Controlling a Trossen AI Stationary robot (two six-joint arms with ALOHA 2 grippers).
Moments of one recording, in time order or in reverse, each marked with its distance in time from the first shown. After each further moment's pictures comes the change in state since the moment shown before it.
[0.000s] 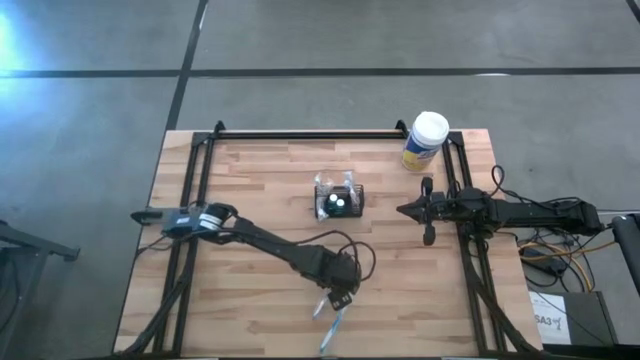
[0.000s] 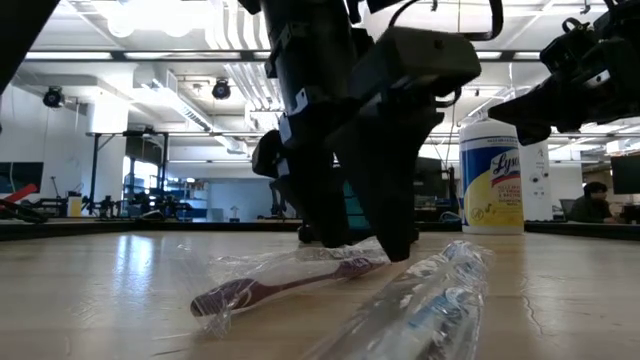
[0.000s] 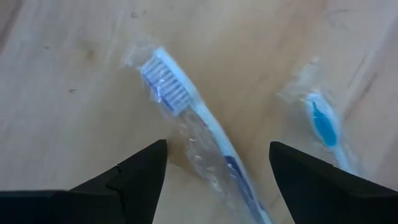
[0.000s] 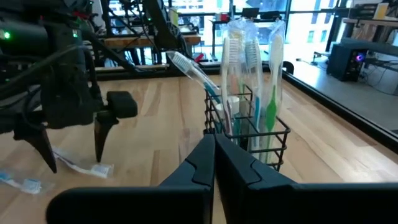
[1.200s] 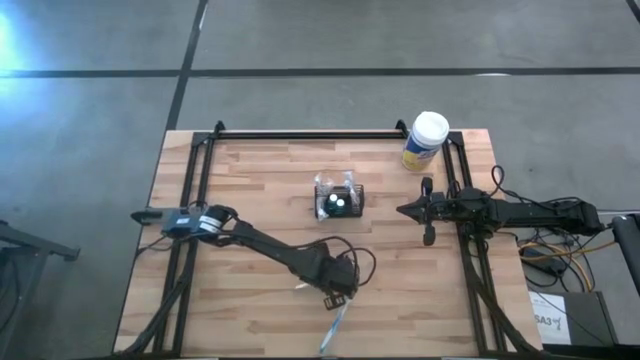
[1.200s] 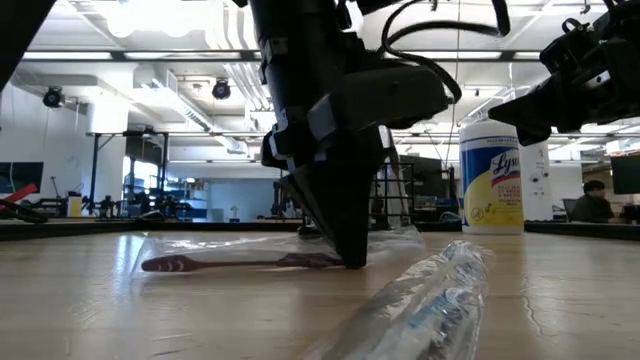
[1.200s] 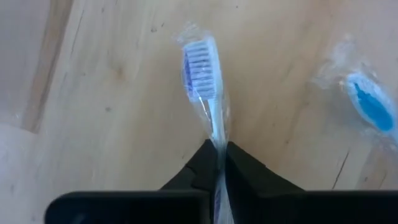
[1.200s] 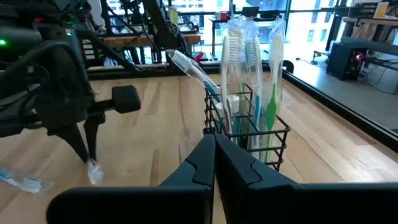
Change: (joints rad) left arm -0.018 0.016 -0.005 -0.038 -0.122 0.160; right arm 0.000 -0.001 0.000 -0.006 0.000 -0.001
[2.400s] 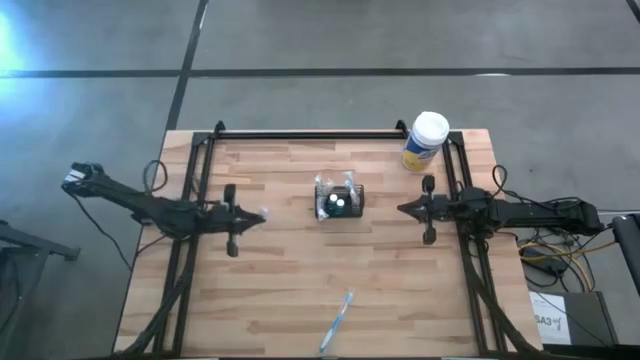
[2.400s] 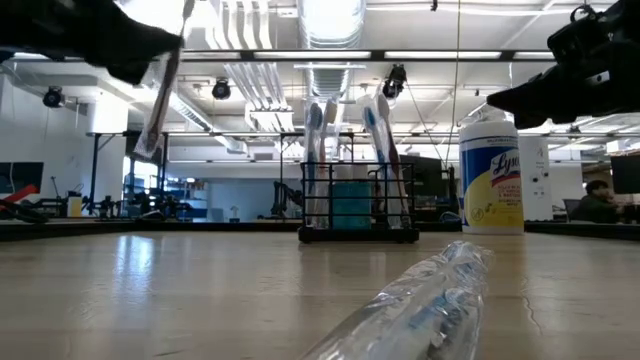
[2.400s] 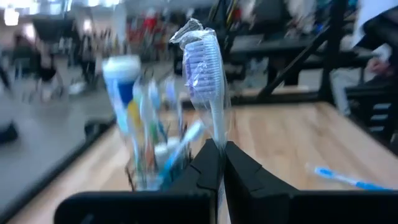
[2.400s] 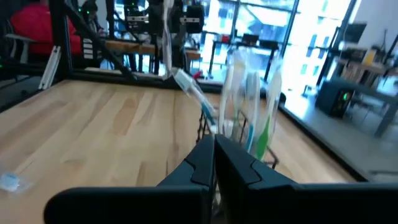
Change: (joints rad) left arm -0.010 -1.695 -1.570 1.151 -0.293 0.711; right arm 0.002 -0.001 0.000 0.061 -0.005 -0.146
